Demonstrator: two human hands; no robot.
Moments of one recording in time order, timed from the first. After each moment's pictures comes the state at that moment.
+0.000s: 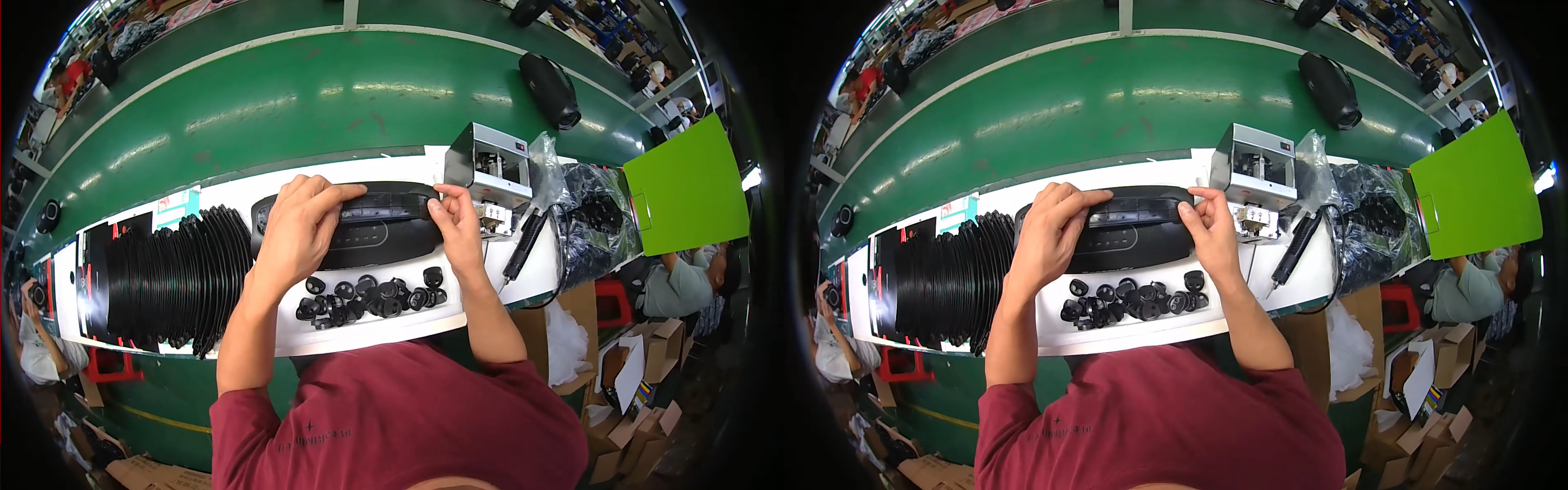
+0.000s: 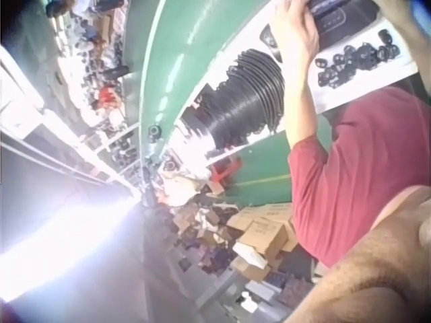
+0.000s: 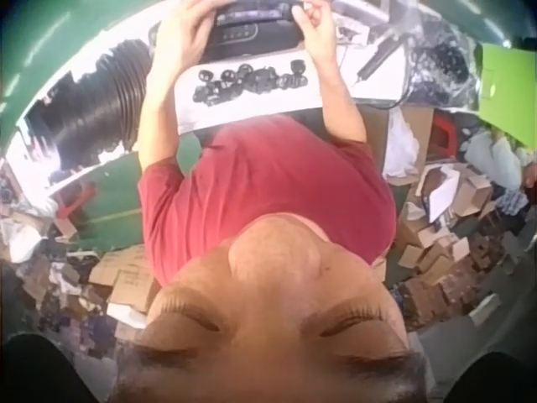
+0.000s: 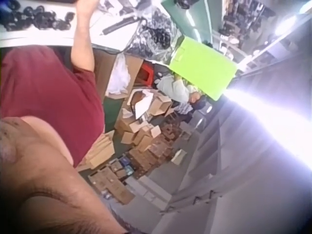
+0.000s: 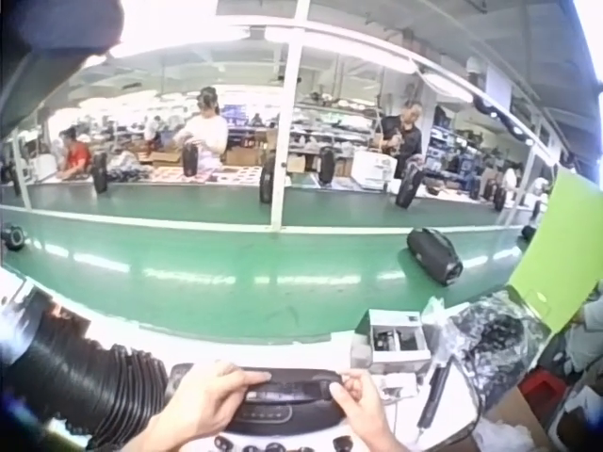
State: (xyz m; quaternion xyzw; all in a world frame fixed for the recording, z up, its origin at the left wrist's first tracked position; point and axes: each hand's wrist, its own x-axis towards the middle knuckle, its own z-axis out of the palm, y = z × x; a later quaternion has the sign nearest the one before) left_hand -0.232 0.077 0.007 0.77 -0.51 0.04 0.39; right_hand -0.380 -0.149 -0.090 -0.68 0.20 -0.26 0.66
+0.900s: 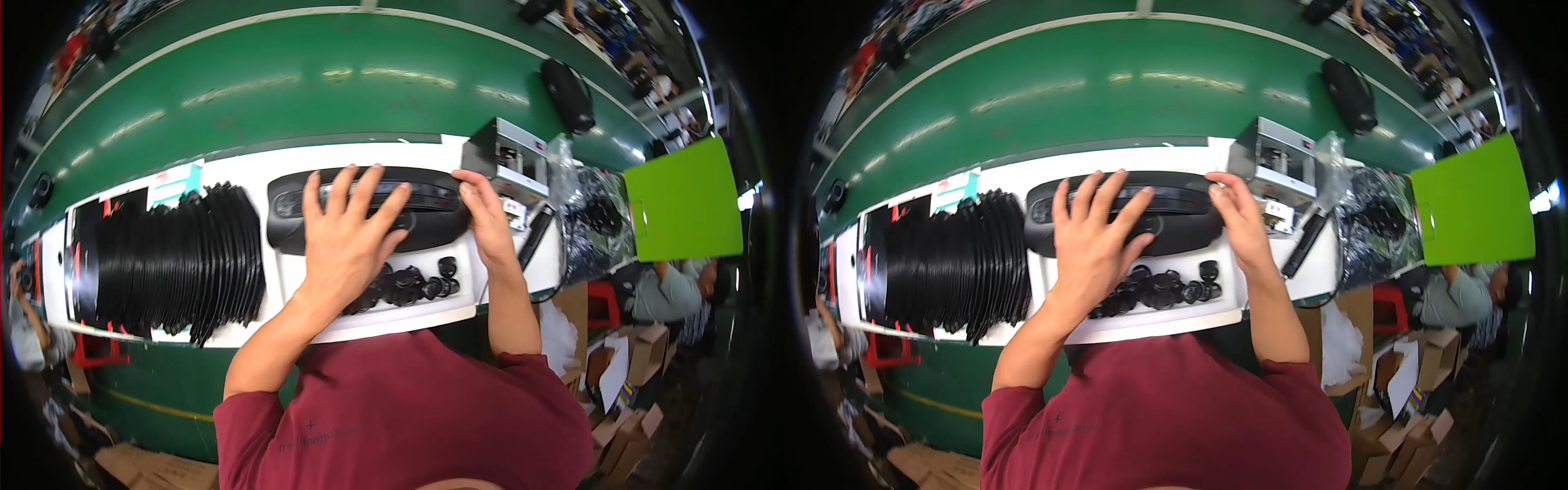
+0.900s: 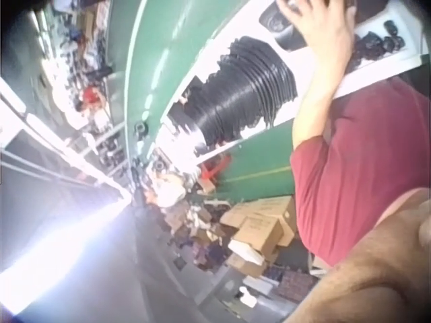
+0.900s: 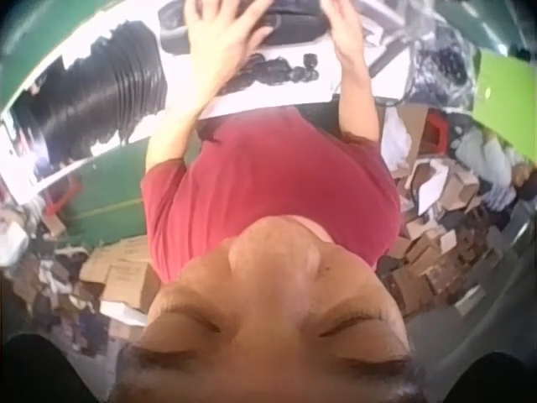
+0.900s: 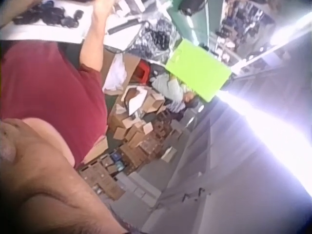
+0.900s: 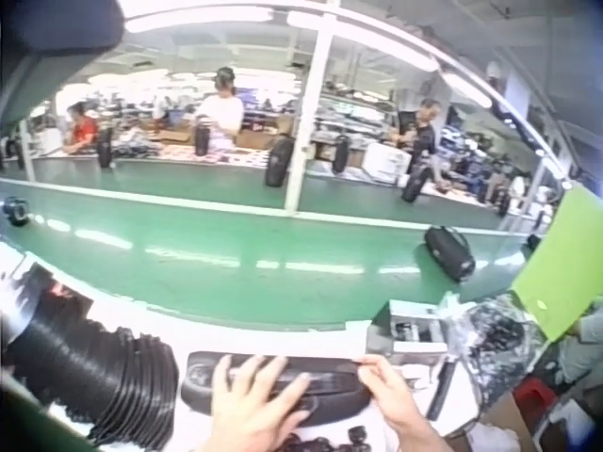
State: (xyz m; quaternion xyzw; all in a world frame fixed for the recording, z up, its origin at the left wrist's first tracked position) left_hand -0.273 0.080 -0.030 0.82 -0.47 0.18 0.27; right_hand -0.377 -0.158 -0.068 -0.67 0.22 -0.14 0.69
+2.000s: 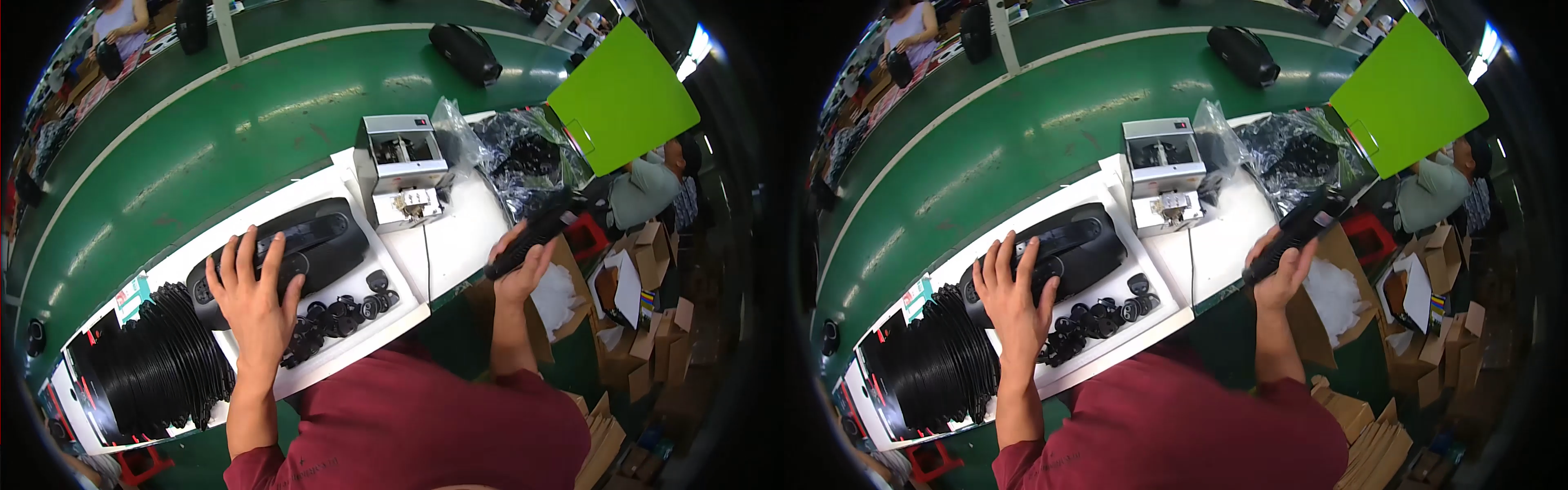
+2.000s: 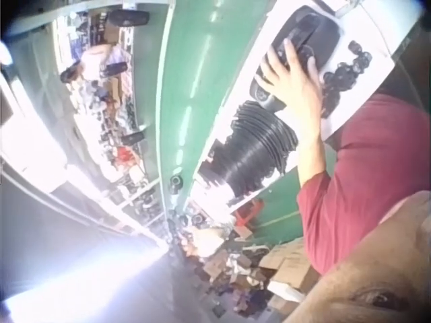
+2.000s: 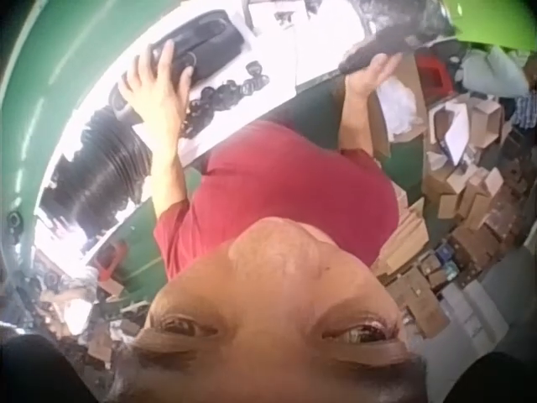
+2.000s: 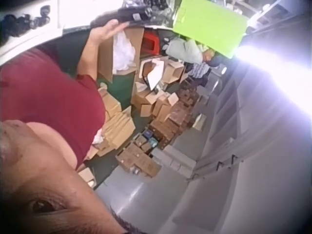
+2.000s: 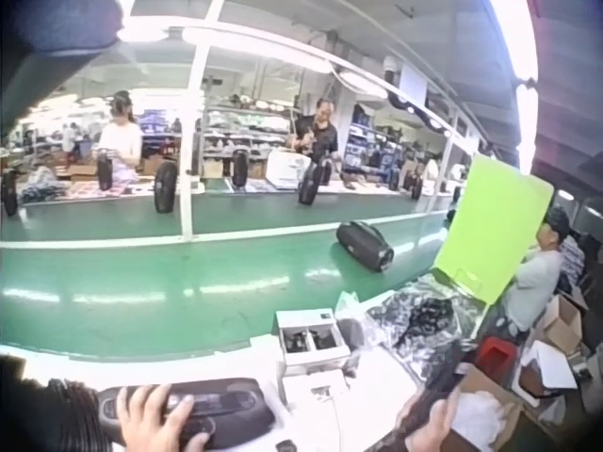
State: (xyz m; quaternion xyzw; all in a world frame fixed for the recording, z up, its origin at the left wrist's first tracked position) left_hand -0.286 0.073 -0.014 0.84 -0.48 0.16 0.20; right_hand -0.561 -0.184 -0.064 -0.52 0.18 -0.62 0.55
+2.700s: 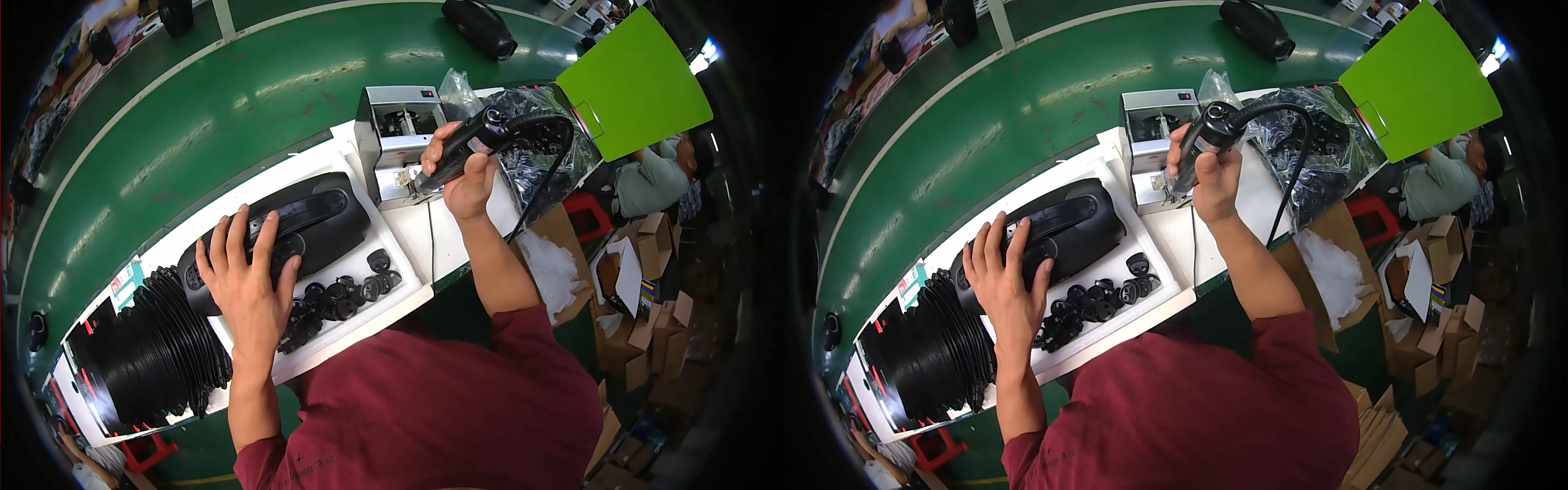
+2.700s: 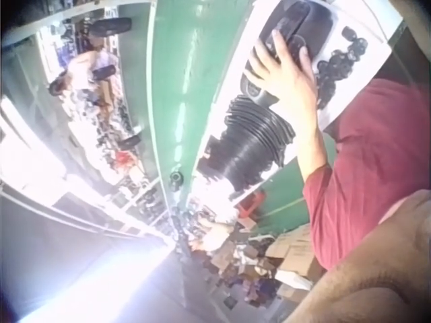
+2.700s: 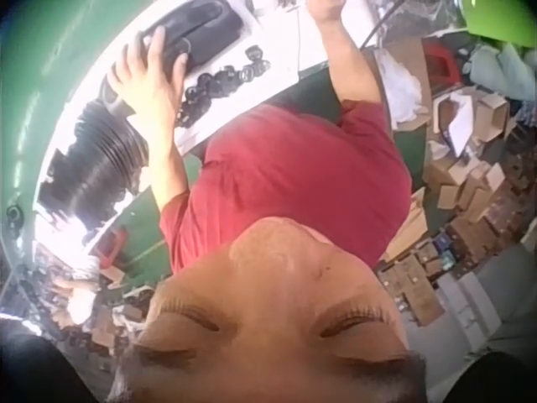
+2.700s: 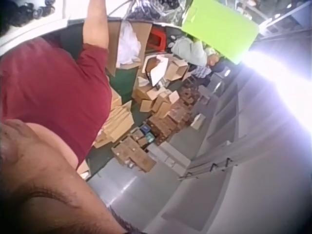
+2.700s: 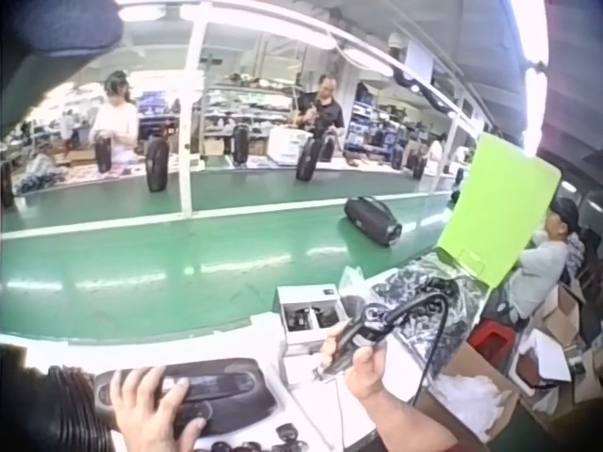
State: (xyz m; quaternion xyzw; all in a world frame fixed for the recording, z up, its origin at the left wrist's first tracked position) left_hand -0.284 0.068 -0.020 0.84 -0.48 0.15 0.20; right_hand -0.427 -0.228 -0.044 -0.61 0.00 -0.46 0.65
